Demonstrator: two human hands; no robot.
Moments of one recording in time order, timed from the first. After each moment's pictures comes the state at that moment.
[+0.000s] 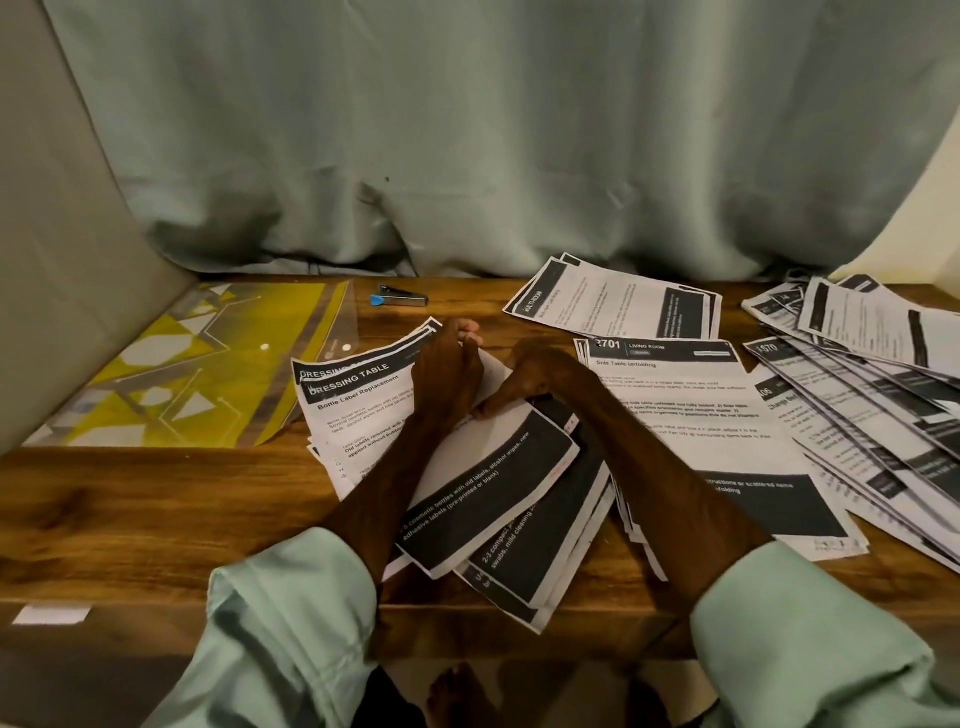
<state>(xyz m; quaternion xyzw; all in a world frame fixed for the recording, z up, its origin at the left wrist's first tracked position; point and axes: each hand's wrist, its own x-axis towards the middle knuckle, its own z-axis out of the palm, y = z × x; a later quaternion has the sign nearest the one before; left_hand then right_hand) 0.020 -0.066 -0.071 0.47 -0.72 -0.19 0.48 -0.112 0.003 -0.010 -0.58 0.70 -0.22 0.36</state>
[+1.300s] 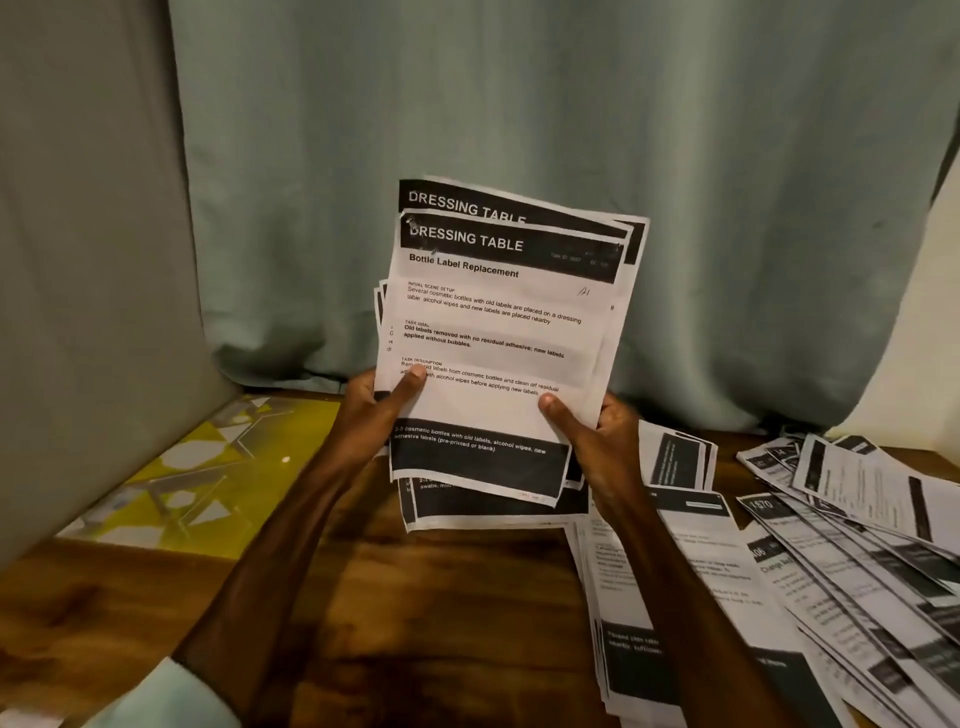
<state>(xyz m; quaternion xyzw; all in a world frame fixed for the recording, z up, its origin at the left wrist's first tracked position) 0.099 -0.027 0.083 0.37 -0.56 -0.47 0.58 -0.143 0.042 0.068 -0.49 0.44 -0.69 0.30</state>
